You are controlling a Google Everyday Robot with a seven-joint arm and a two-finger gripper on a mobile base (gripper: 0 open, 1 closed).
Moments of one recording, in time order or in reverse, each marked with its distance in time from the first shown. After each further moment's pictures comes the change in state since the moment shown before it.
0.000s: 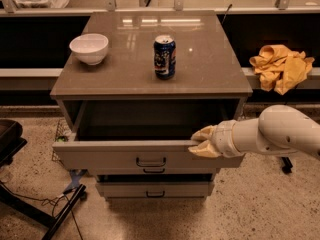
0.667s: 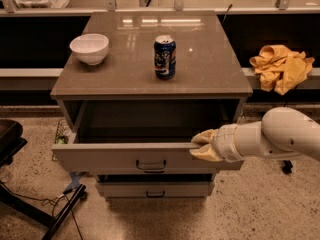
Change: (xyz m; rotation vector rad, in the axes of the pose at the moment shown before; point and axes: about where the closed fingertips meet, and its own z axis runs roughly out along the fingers) arm 0.000 0.014 -0.007 -0.032 -0.009 0.003
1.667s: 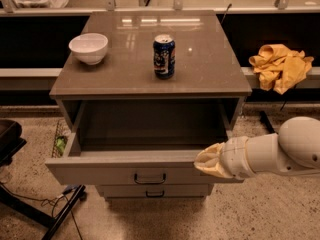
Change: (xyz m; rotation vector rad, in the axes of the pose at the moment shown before) arm -0.015 0.057 -0.038 -0.061 -0.008 0.002
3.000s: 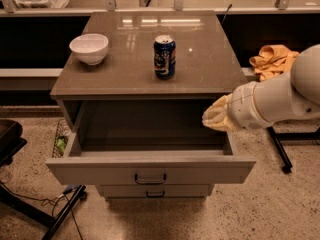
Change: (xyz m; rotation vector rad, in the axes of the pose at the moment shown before) arm -0.072 -0.075 -0.072 0.085 0.147 -0.159
